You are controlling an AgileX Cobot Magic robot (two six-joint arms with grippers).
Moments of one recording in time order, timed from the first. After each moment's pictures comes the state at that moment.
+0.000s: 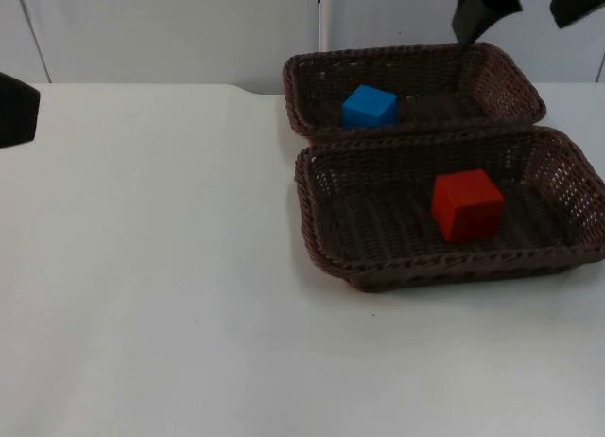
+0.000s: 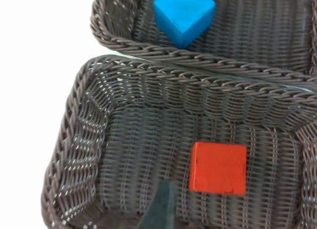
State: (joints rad) right arm 0.55 1.67 -1.41 -0.23 0.78 0.32; left arm -0.50 0.68 -0.61 0.04 0.62 -0.13
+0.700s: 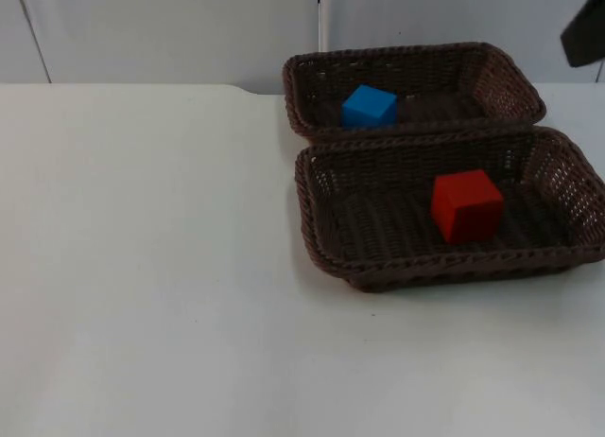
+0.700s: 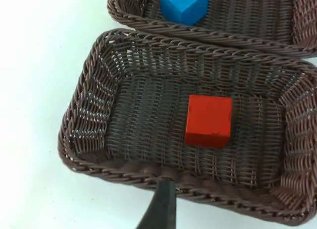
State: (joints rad) right arm 0.56 1.22 -0.96 -0.23 0.62 0.32; left arm -0.50 0.50 -0.61 0.04 0.62 -0.11
